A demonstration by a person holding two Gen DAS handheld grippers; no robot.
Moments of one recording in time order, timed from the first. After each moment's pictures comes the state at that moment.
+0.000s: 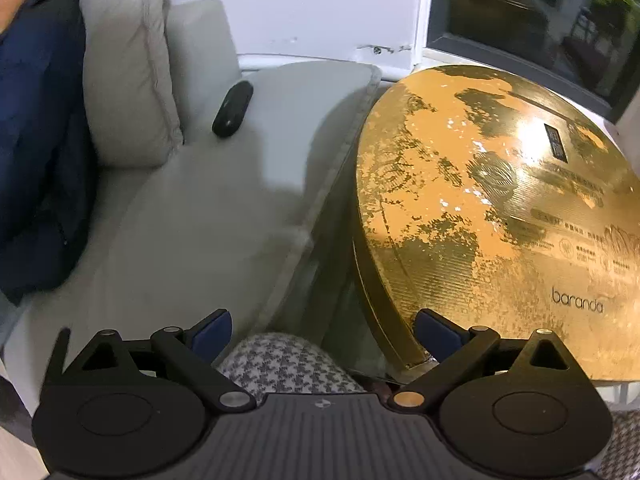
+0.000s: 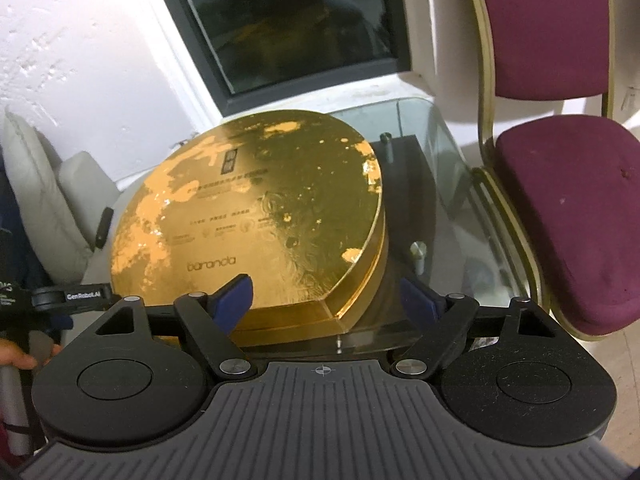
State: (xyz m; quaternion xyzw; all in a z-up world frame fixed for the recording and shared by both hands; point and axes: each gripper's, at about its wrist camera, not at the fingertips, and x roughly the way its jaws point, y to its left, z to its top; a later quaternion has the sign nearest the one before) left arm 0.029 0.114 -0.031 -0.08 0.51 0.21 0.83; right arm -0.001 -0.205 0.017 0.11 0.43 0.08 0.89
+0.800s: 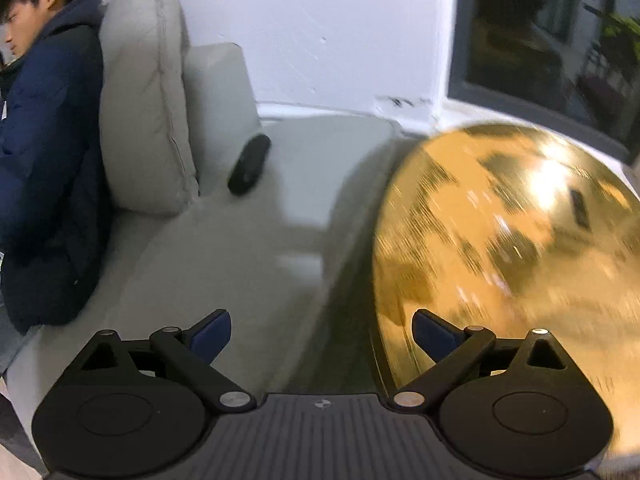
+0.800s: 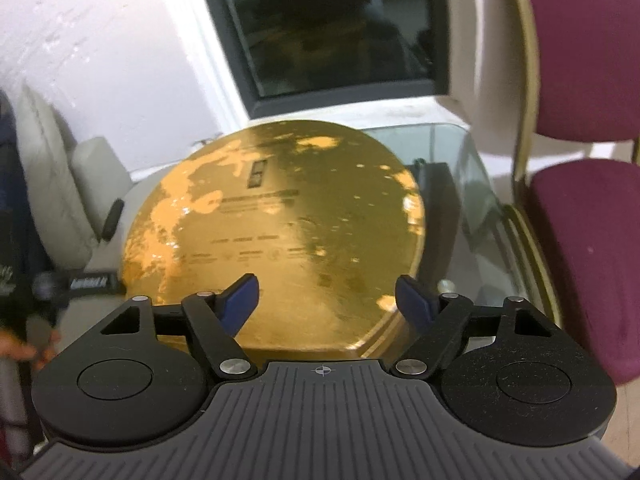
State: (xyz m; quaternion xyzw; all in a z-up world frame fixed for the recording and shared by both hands) left arm 0.062 0.134 -0.020 -0.06 0.45 0.24 0.86; right arm 0.029 -0.169 0.020 0.06 0.41 0.12 0.90
